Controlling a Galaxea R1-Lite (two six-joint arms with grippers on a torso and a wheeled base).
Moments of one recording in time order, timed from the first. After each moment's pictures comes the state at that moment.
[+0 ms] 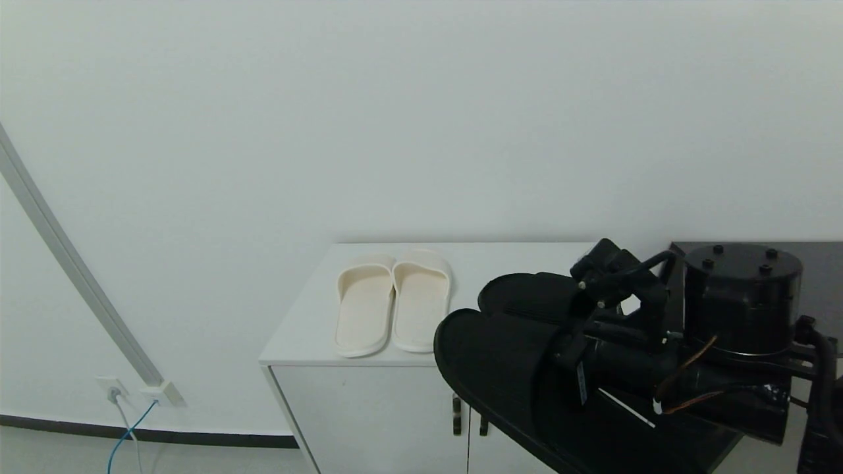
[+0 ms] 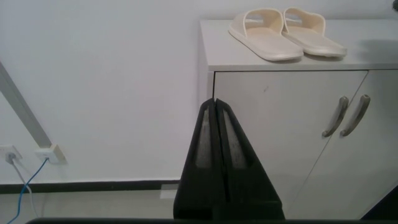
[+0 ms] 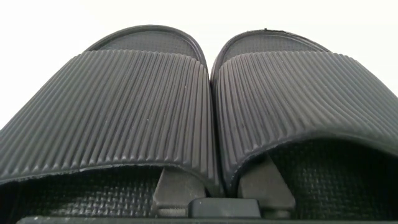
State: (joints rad) left arm 0.00 0.00 0.00 0.00 -0.01 0.00; right arm 0.76 1.60 -0.66 -0.71 0.07 -0.07
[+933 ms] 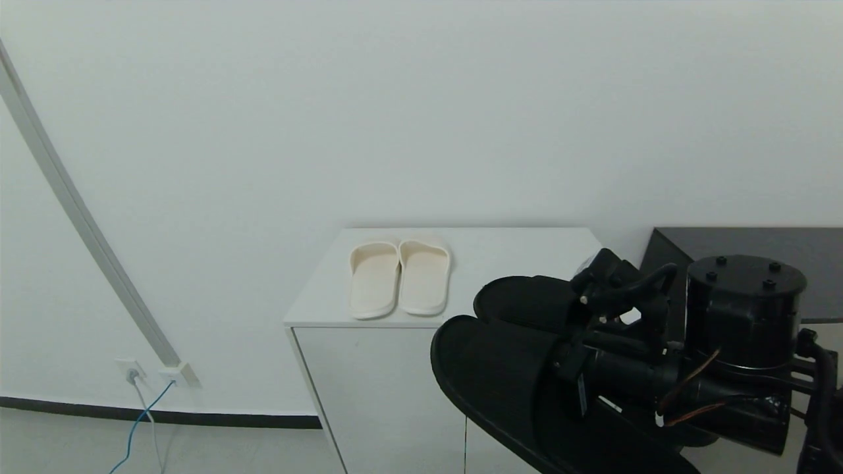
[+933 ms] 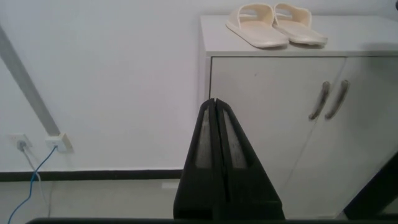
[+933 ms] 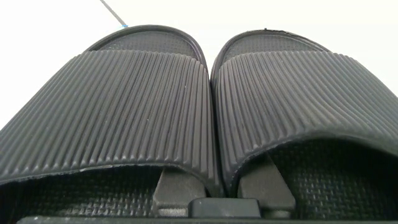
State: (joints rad) left arm 0.00 0.00 0.00 0.00 -0.01 -0.01; right arm 0.77 1.61 -0.63 -0.77 0.09 -0.10
